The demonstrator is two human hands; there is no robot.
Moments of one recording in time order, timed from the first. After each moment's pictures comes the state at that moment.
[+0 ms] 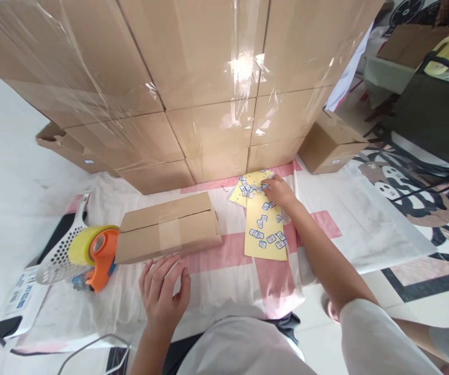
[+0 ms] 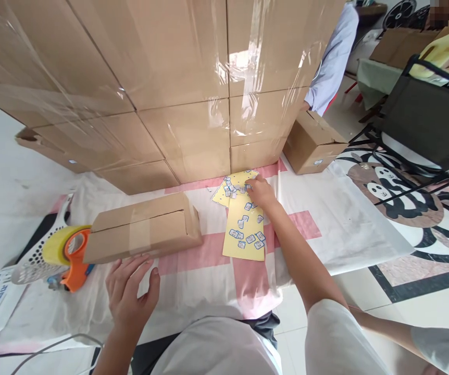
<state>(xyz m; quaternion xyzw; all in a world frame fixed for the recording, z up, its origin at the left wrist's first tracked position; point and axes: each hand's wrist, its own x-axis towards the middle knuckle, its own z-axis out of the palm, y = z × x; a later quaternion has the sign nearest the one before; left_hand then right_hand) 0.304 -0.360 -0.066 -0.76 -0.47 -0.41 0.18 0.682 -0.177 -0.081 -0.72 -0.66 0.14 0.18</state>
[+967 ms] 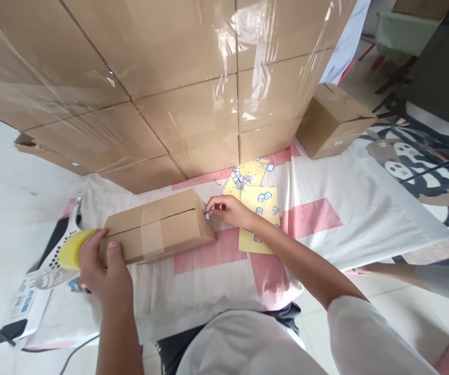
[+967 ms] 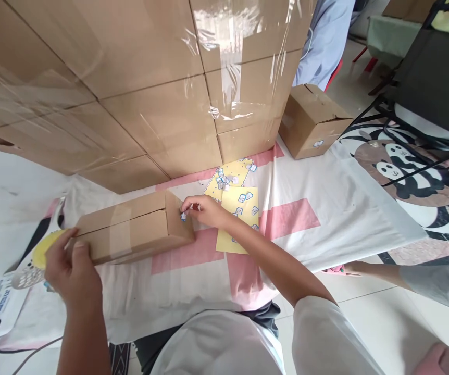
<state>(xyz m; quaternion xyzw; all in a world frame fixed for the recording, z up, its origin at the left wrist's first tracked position) 0.260 -0.302 -0.038 -0.55 -0.68 -0.49 -0.02 0.556 -0.219 -0.077 -0.35 -0.67 0.52 0.40</state>
